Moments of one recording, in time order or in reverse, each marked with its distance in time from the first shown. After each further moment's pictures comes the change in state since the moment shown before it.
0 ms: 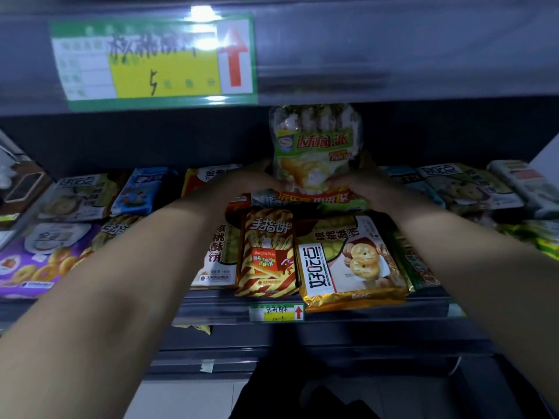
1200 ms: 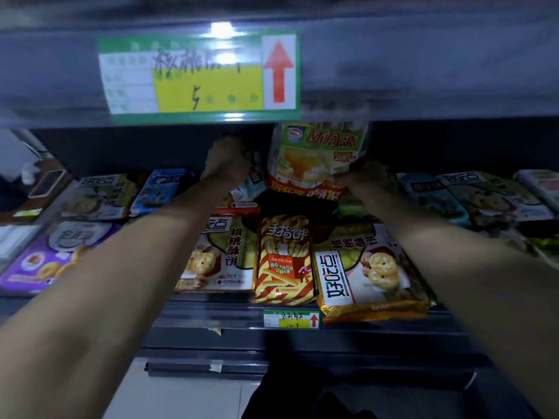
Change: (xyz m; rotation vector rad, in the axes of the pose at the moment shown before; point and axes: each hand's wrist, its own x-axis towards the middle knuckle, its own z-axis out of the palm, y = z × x) left_hand -0.026 -0.014 -0.044 0.345 0.758 -0.084; right_hand 0.006 -0.016 0.033 0.047 0.120 -0.039
